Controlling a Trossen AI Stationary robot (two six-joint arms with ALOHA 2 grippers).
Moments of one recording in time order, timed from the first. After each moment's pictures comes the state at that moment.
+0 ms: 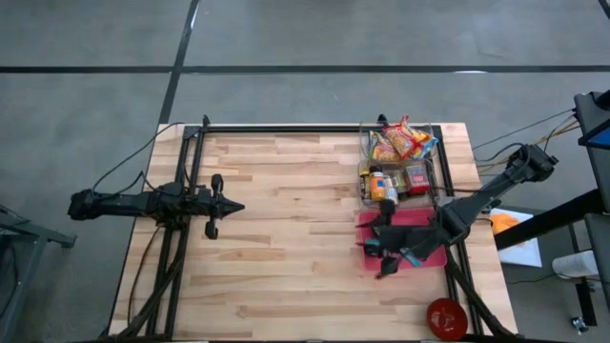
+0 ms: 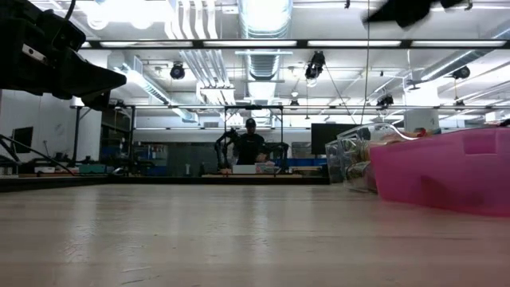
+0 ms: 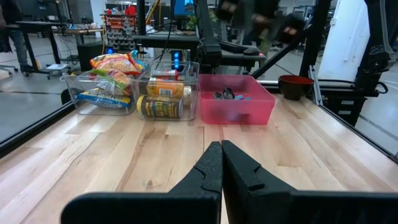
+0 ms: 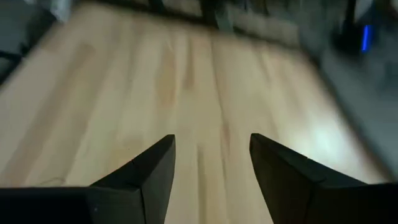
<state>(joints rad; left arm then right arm) -0.02 0.10 0.01 0.00 -0.03 -0.03 0.58 1.14 0.76 -0.19 0.63 0.13</state>
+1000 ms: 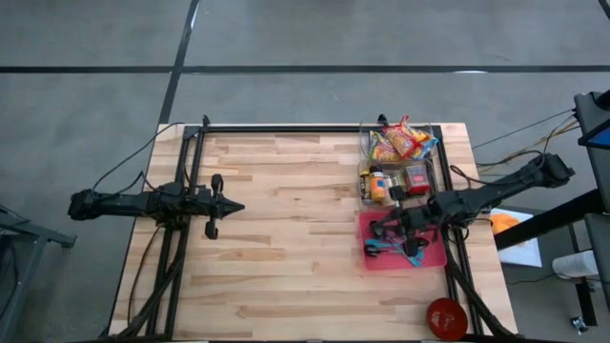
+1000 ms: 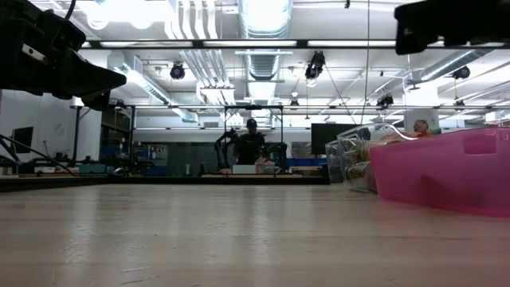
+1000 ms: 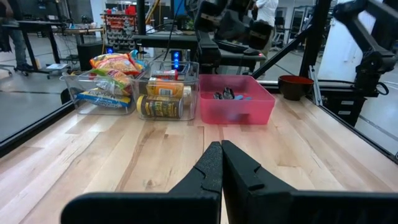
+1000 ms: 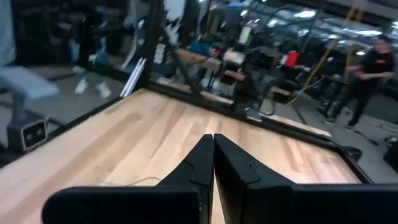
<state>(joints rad) -0.02 0.10 0.01 0.00 -0.03 -0.03 0.32 0.72 0.23 0.45 0.11 -0.21</state>
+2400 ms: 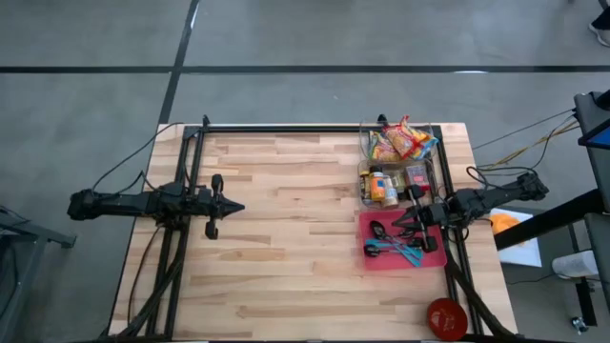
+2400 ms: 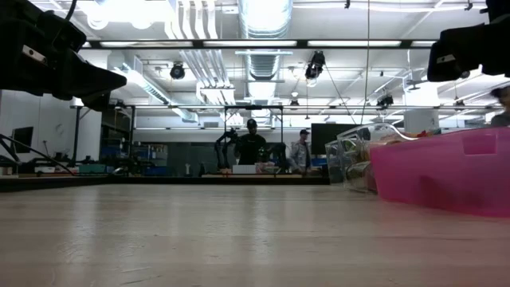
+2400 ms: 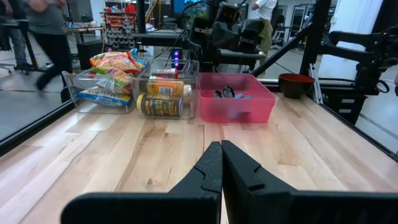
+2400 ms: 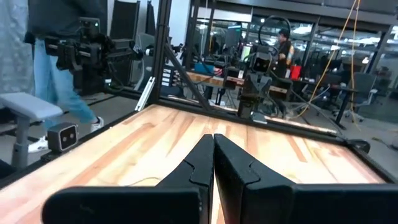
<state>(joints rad) -0.02 0.10 0.01 0.00 -0.03 -0.03 0.32 0.03 0.01 0.08 0.08 -0.13</state>
